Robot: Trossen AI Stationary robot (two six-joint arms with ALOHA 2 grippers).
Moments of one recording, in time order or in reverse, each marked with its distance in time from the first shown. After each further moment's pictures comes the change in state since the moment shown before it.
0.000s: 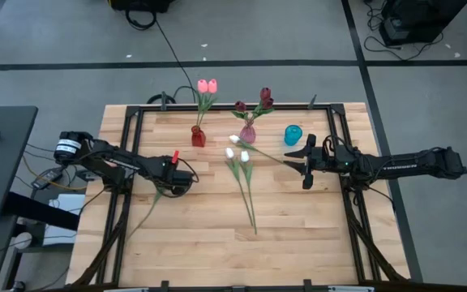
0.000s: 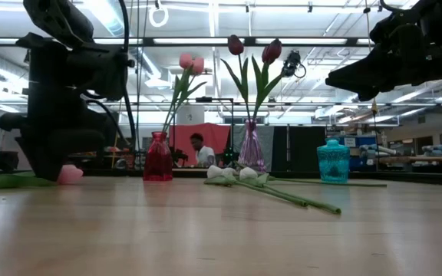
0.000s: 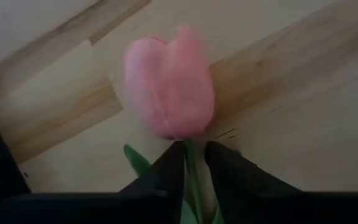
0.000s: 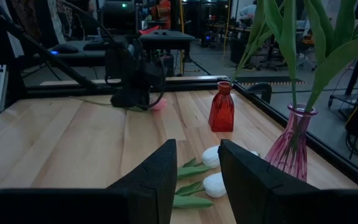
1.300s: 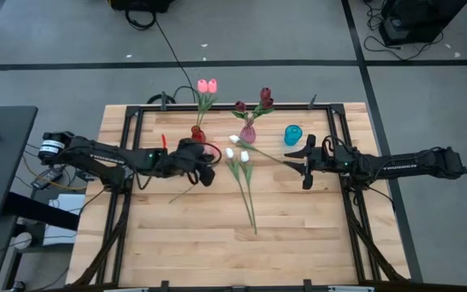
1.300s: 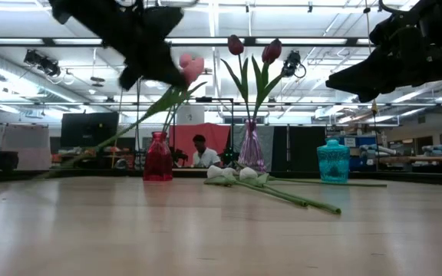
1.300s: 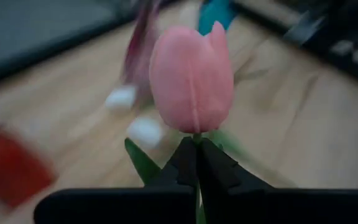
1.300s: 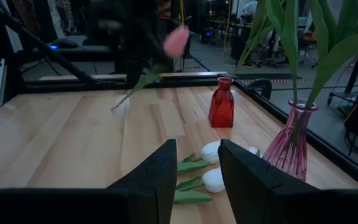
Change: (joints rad) left arm -0.001 -0.211 0.125 0.779 -0.264 0.629; right arm 0.000 0.000 0.000 -0.018 0.000 -0.006
